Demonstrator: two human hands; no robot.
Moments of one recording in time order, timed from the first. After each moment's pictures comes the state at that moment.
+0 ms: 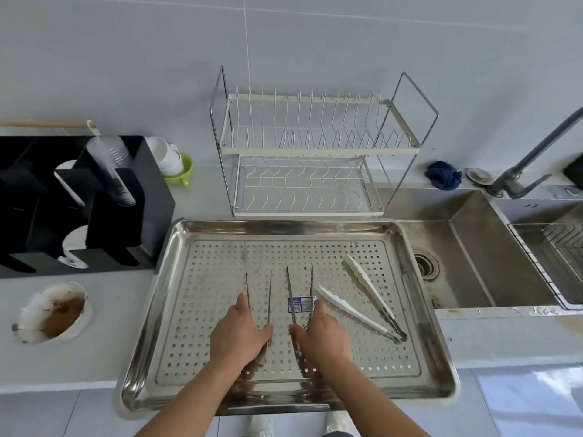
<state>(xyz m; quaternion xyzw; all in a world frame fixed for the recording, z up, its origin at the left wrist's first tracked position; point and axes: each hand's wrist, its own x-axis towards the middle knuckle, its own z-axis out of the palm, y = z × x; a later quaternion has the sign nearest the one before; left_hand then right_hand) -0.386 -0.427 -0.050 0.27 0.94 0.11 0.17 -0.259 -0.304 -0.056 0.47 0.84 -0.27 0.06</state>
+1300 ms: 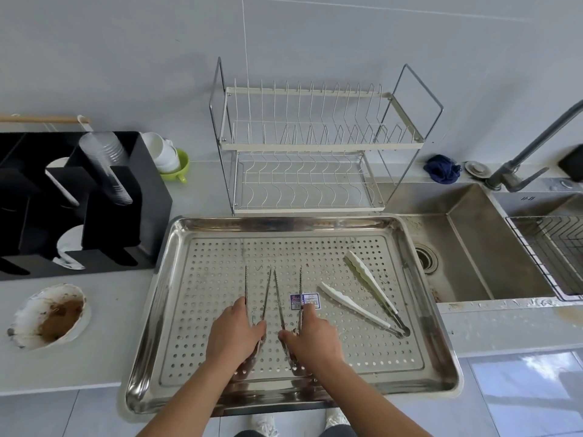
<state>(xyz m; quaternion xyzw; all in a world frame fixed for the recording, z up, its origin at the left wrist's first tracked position) -0.402 -0.438 -0.064 0.26 0.93 0.19 0.20 -0.269 -0.324 -0.050 0.46 0.84 -0.29 0.09</state>
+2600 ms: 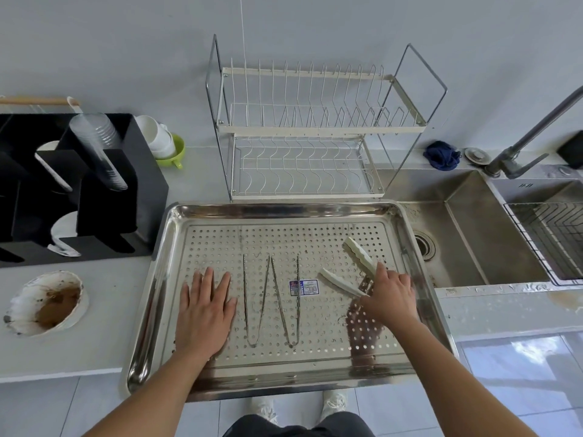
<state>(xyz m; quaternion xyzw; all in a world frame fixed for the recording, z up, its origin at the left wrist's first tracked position) -0.440 -0.484 -0.094 0.38 0.92 0.01 0.09 -0.203 -0.205 -0.030 0.52 0.84 -0.12 0.12</state>
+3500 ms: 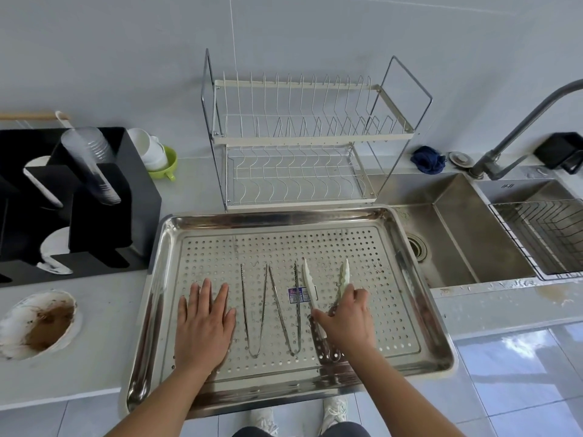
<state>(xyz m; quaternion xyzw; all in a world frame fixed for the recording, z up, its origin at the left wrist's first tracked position) -0.440 -0.485 -0.090 0.38 0.92 0.03 0.10 -0.240 -0.285 -0.053 0.56 0.79 -0.26 0.04</state>
